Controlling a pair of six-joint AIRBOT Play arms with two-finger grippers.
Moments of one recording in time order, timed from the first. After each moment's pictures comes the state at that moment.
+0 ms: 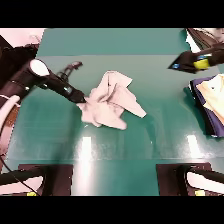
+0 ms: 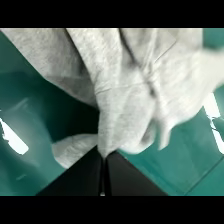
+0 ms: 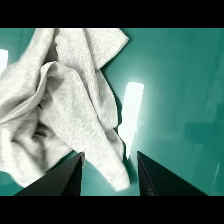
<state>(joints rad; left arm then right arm) -0.20 -1.38 1.30 1.05 -1.30 -1.18 -0.02 -1.34 1.56 -1.06 1.35 1.50</state>
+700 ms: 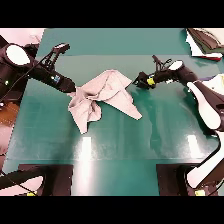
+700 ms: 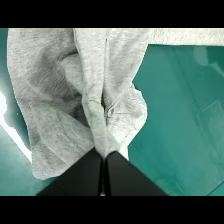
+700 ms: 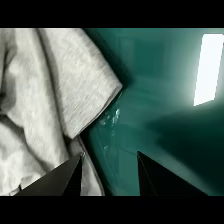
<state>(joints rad) -0.18 -1.32 1.40 1.13 -1.32 -1.23 0.10 -1.90 1.56 -0.72 1.01 1.41</state>
